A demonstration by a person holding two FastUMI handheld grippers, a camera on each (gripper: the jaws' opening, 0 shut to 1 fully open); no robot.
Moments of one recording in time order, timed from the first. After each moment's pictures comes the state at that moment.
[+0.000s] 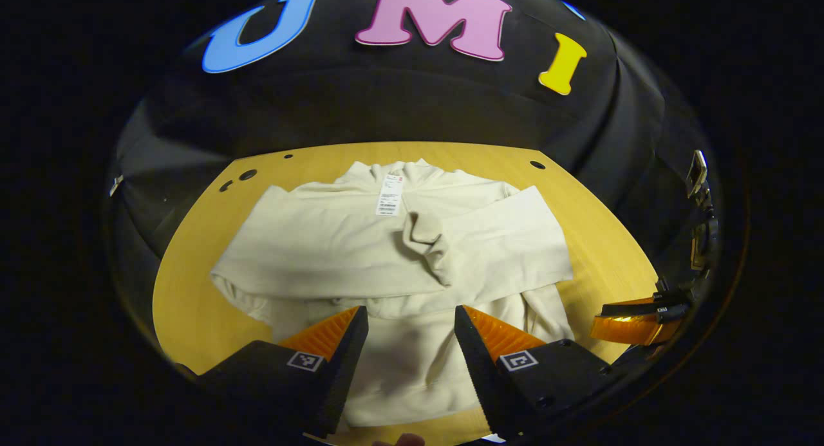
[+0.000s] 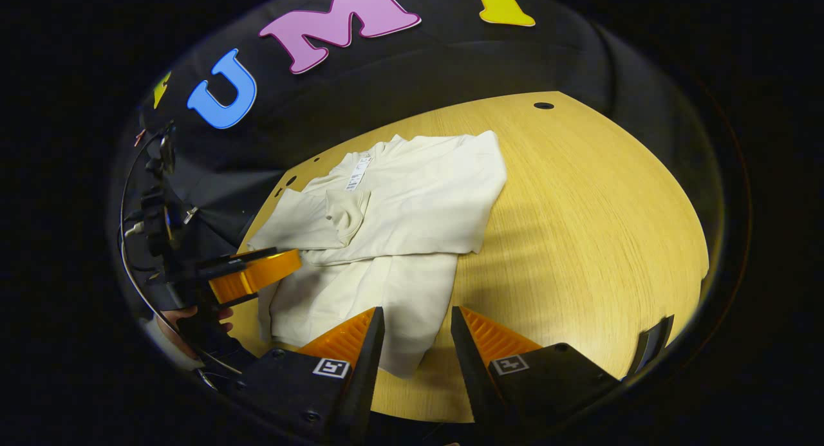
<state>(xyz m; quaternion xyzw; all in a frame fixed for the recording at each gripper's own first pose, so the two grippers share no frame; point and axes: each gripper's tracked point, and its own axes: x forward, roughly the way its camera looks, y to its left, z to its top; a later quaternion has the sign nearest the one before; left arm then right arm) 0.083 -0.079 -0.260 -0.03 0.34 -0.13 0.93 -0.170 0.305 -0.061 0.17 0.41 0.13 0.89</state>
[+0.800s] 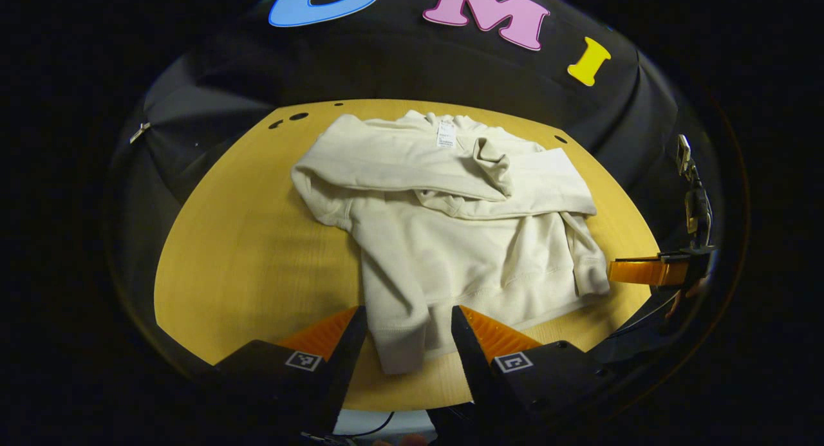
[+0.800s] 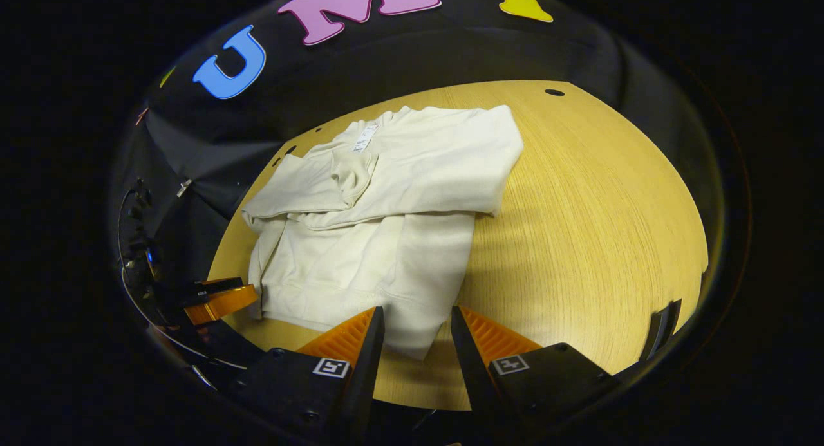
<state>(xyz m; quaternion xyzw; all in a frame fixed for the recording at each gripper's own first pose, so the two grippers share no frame) -0.012 -0.006 -0.325 -0.05 0.42 -0.11 0.90 -0.203 0.321 -0.088 0.13 0.45 0.12 0.87</state>
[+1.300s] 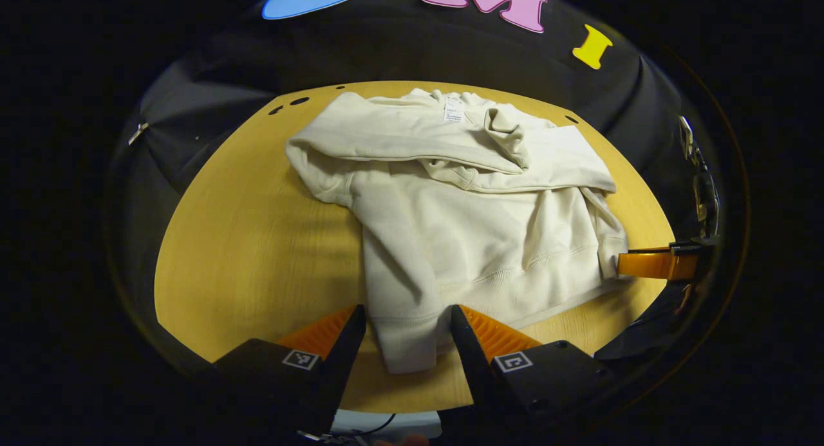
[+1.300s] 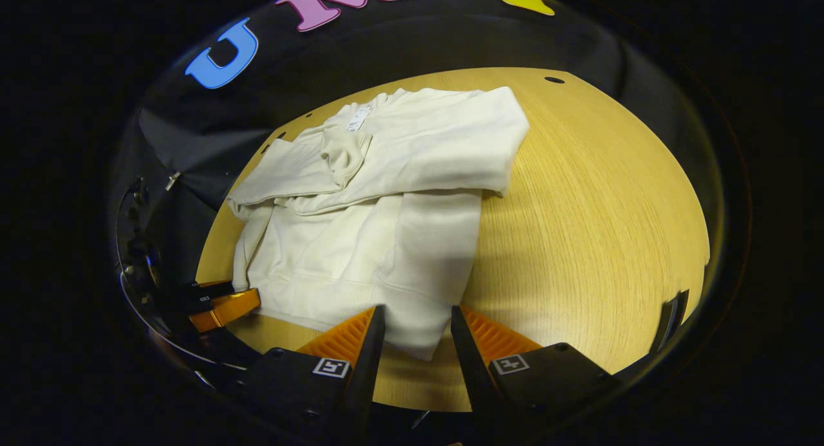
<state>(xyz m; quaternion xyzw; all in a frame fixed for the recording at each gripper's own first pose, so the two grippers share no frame) -0.005 -0.005 -0.351 -0.01 0.45 -0.09 0.89 -0.203 0.334 -0.113 0.10 0.48 0.11 0.86</state>
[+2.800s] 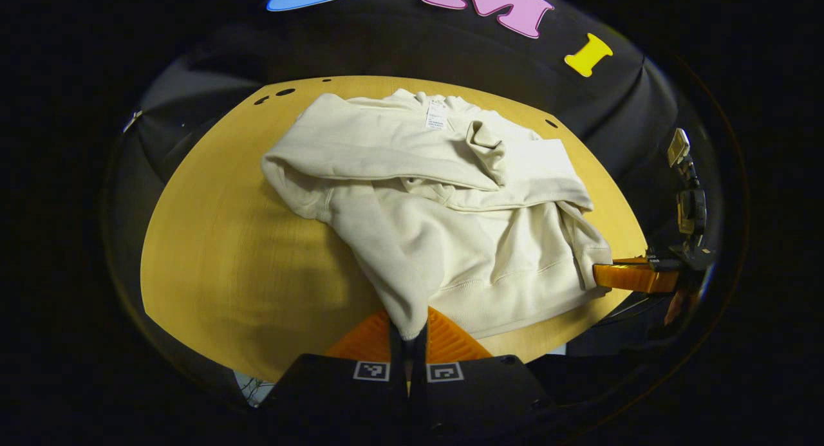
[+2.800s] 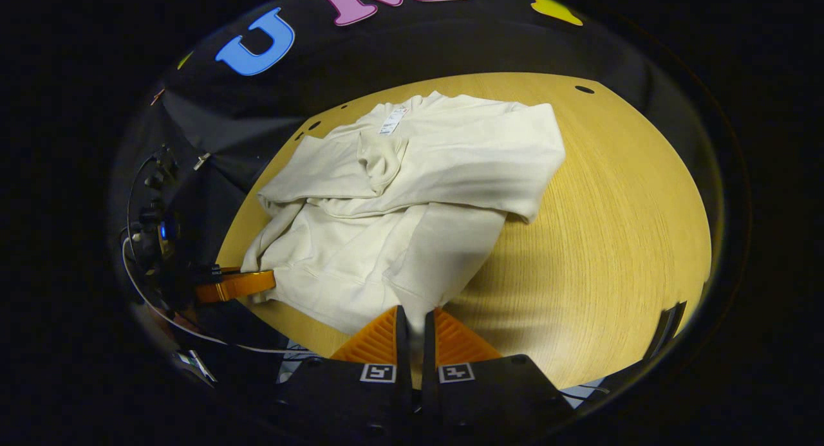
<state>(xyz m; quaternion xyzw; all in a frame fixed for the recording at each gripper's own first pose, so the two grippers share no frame) 0.010 -0.022 -0.311 -0.07 0.45 -0.15 0.88 -0.200 0.342 -0.065 0.12 0.47 0.19 0.86</state>
